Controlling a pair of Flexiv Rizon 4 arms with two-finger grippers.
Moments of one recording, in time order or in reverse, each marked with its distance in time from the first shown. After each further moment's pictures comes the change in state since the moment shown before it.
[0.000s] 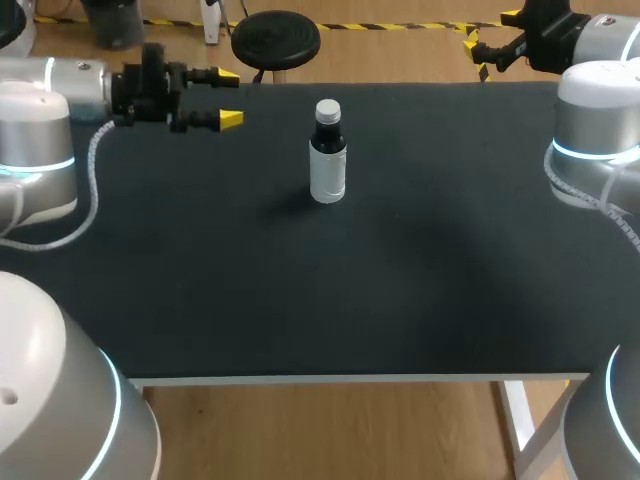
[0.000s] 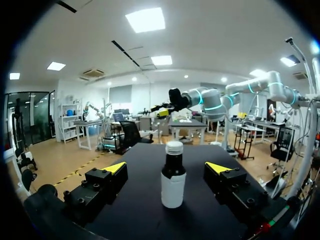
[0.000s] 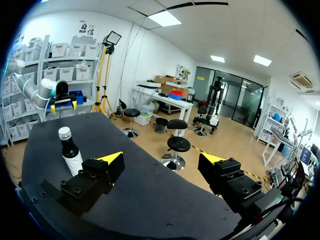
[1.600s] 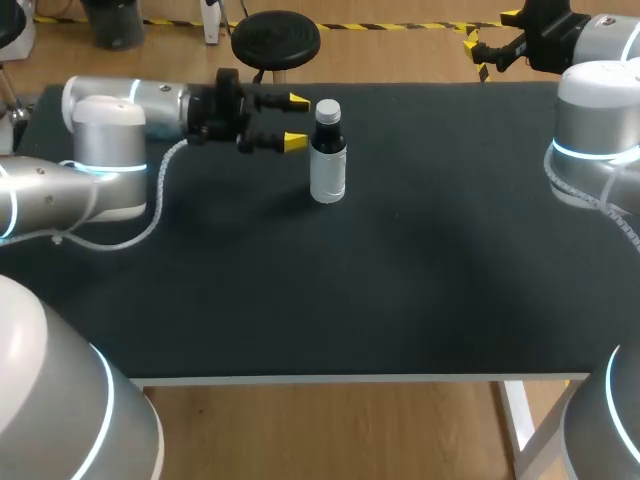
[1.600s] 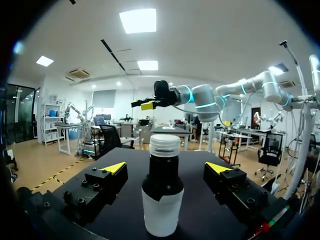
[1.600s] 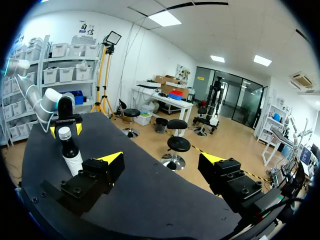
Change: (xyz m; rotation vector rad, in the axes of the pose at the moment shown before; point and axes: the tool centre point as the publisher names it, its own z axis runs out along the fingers) left arm 0.016 0.031 0.109 0.077 0.170 -0.035; right arm 0.000 0.000 0.000 0.000 0.000 0.000
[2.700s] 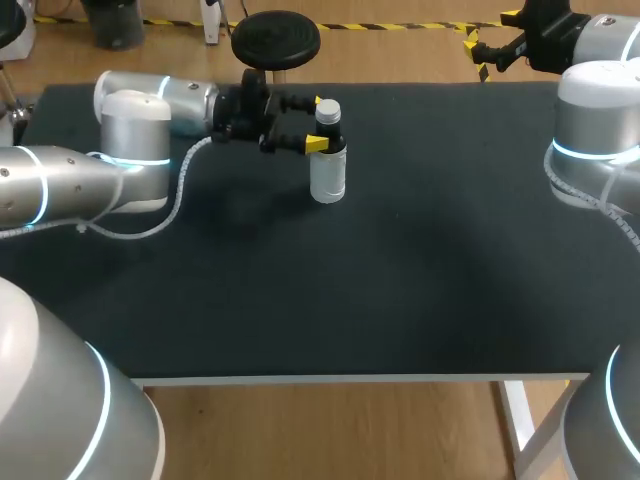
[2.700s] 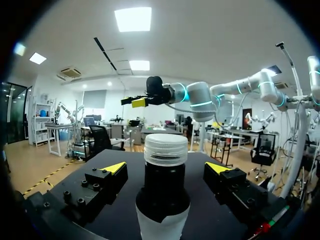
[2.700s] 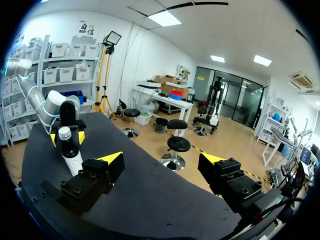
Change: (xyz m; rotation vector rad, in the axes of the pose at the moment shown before) left arm -0.002 0.004 0.038 0.008 0.085 0.000; right arm 0.000 0.000 0.000 0.000 0.000 0.000
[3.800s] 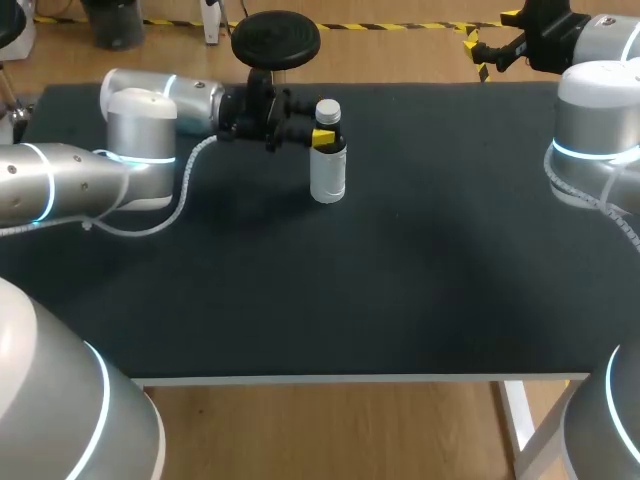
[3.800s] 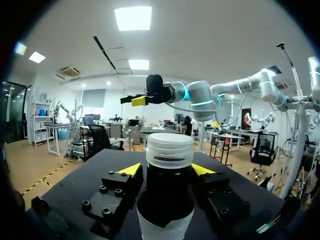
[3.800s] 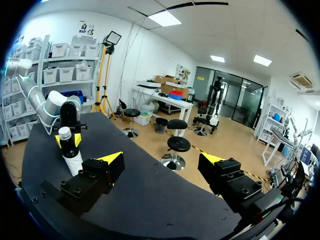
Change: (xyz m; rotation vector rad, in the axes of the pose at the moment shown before) left arm -0.003 0.001 0.007 -0.005 0.007 -0.003; right arm 0.000 0.000 0.000 0.000 0.000 0.000
